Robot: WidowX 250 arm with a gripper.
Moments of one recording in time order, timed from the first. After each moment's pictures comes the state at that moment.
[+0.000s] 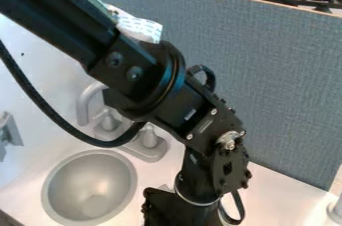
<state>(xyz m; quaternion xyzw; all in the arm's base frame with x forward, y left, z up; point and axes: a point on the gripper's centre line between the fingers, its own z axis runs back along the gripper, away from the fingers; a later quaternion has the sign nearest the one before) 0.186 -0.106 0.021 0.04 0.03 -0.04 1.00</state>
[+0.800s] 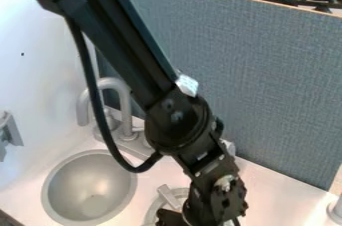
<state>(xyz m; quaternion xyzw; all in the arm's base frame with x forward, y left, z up) 0.208 -0.110 -0.040 0.03 -0.01 -0.05 1.00</state>
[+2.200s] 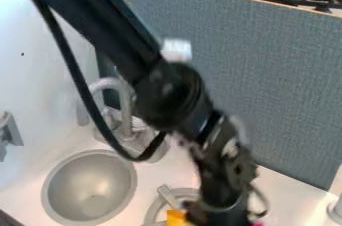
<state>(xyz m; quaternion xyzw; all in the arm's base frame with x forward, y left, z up) 0.235 -0.149 0.002 -0.09 -0.07 -0.07 0.99</state>
